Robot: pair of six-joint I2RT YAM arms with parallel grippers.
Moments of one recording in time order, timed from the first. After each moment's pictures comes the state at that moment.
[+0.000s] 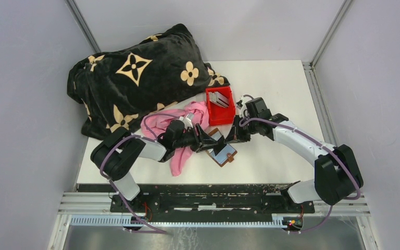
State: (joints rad) left arm -0.65 1.68 0.52 0.73 0.49 -1.15; right arm 0.48 1.40 0.90 -0.44 -0.49 0.62
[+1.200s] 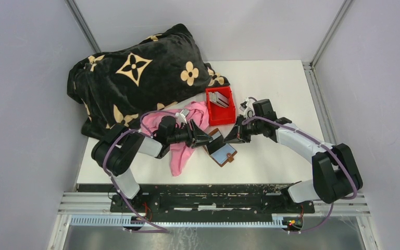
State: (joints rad) left arm -0.51 1.72 0.51 0.84 0.69 -1.14; right arm 0.39 1.40 0.80 -0.27 -0.73 0.73
